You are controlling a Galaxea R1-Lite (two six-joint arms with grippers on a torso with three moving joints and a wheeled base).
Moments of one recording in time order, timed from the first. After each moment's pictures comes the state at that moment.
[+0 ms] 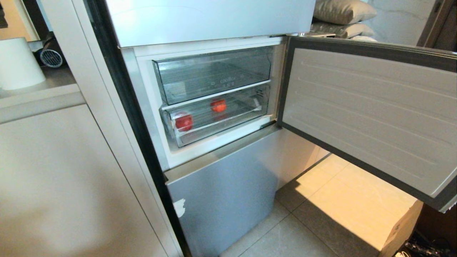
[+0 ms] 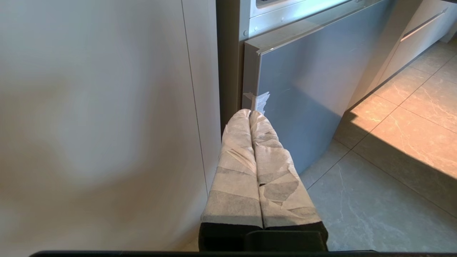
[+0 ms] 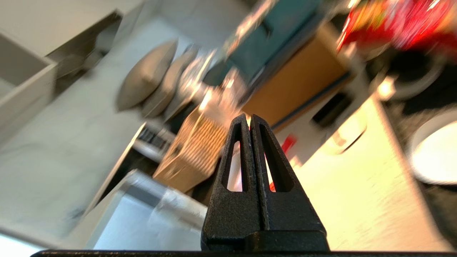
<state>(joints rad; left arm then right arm) 0.00 0.00 -0.02 0.04 0.00 0.00 -0.96 1.42 -0.88 -0.71 0.24 0.98</state>
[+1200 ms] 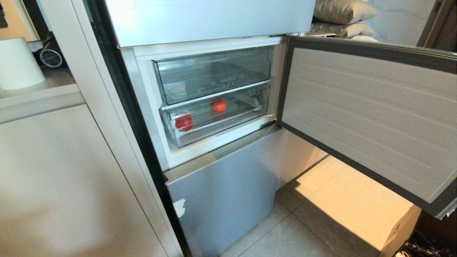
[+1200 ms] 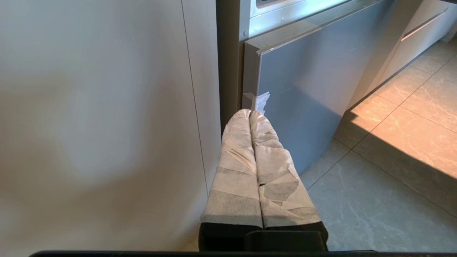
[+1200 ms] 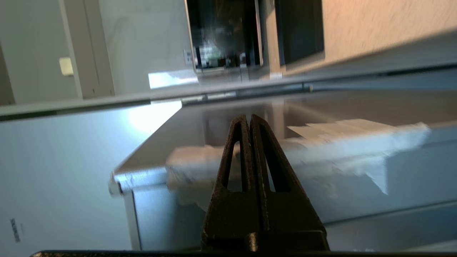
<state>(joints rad) 0.00 0.00 -0.02 0.04 0.00 0.00 -1.03 1.55 -1.18 -0.23 1.09 1.43</state>
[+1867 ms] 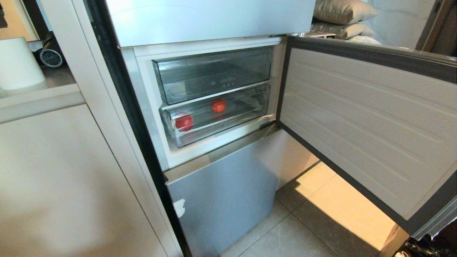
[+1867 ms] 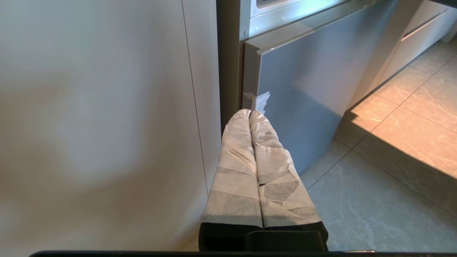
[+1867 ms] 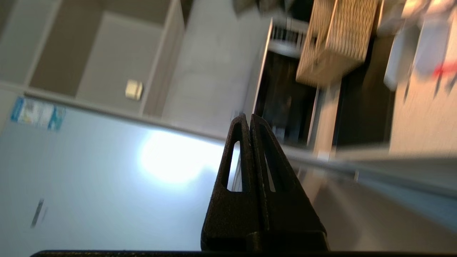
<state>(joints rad) 0.00 0.00 -0.02 0.04 0.00 0.00 -1.13 1.42 -1.42 -0.31 0.85 1.58</state>
